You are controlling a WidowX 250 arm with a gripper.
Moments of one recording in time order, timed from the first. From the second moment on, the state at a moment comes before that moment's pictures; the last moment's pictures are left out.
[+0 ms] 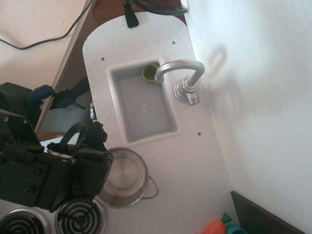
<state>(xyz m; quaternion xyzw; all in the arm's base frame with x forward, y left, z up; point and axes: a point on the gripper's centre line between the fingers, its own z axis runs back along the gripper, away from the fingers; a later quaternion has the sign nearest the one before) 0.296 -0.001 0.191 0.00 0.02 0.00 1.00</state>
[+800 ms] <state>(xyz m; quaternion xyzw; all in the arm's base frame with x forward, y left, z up) 0.297 0.019 0.157 -0.01 0.03 0.07 1.00</state>
